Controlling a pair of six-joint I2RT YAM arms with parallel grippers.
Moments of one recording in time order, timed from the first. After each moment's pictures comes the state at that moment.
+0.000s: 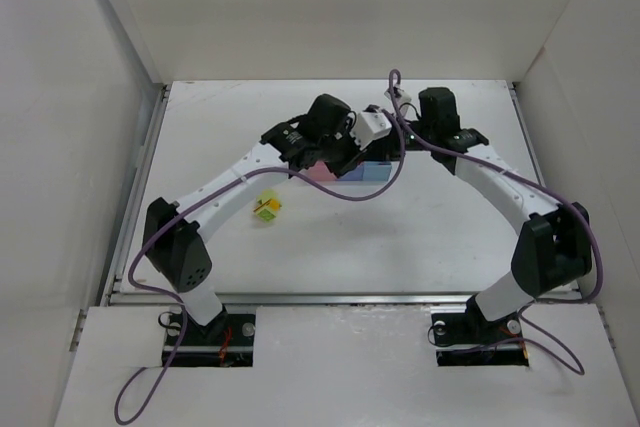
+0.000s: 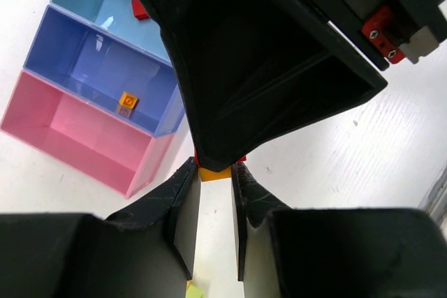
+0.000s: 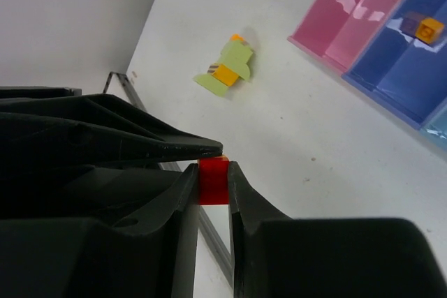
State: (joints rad) left arm -0.76 1.67 1.61 -0.69 0.18 0.29; right arm 0.35 1.55 1.27 -0.26 -0.78 0.44
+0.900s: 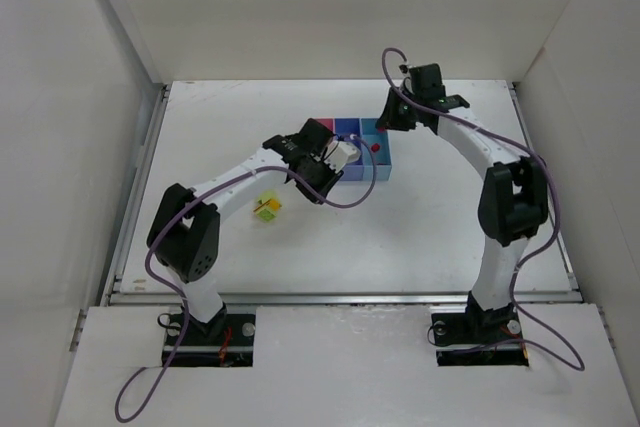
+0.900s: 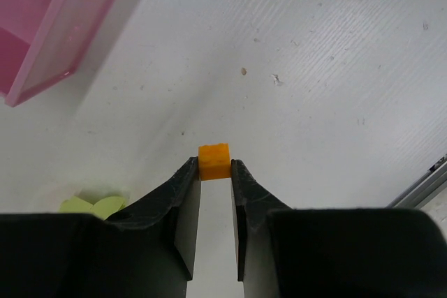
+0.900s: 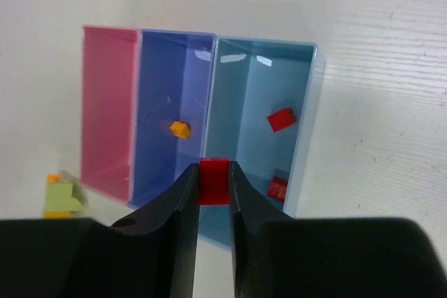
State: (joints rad) left arm -0.67 1.73 1.36 -0.74 0.19 0.19; right arm 0.26 1.91 1.63 -0.43 -0.25 0.38
